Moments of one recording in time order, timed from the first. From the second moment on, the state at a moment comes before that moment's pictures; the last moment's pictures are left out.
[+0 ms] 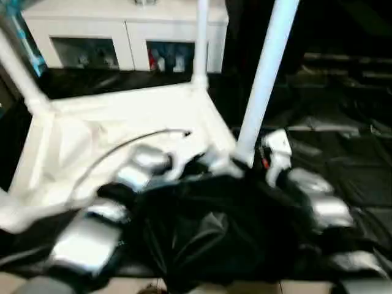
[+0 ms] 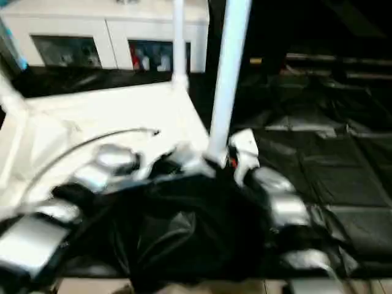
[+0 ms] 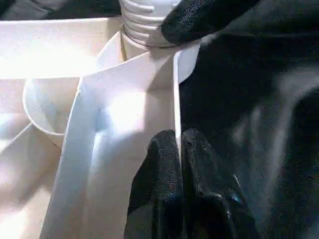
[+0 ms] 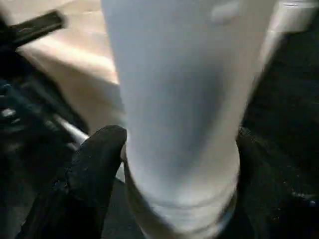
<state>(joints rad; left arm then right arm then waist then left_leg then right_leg) -0.81 0.23 -0.26 0.95 0.10 -0.07 -1.18 -0.46 -0.30 0.05 0.51 0.16 0.15 0.88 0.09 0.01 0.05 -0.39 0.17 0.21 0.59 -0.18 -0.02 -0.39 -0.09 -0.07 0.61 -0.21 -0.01</state>
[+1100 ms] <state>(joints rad) -0.88 0.10 -0.23 1.06 0.11 0.05 -0.88 -0.53 -0.11 -0.07 0.64 0.16 0.14 0.38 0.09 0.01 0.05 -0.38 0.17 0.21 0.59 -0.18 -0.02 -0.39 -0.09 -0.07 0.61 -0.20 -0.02</state>
